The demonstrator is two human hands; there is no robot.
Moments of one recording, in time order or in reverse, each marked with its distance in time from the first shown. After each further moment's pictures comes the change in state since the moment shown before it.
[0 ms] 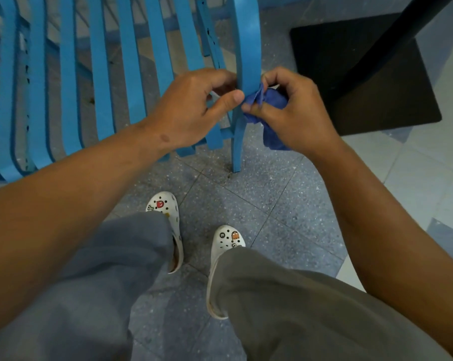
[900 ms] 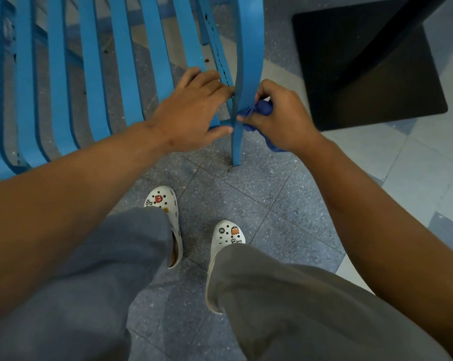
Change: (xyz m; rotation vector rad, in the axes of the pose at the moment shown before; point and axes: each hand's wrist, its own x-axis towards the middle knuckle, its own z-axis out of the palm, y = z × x) left_hand 0.001 -0.053 0.029 0.564 -0.258 0.166; right_hand 0.006 0.050 0.024 -0.190 -0.087 0.112
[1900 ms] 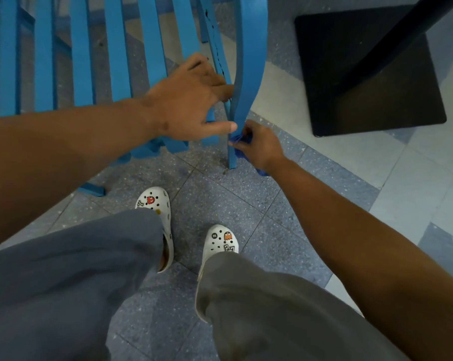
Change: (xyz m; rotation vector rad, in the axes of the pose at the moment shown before) left_hand 0.028 -0.025 0.002 0.232 -0.028 0.164; right_hand 0.009 0.081 0.074 -0.130 -0.100 0.271
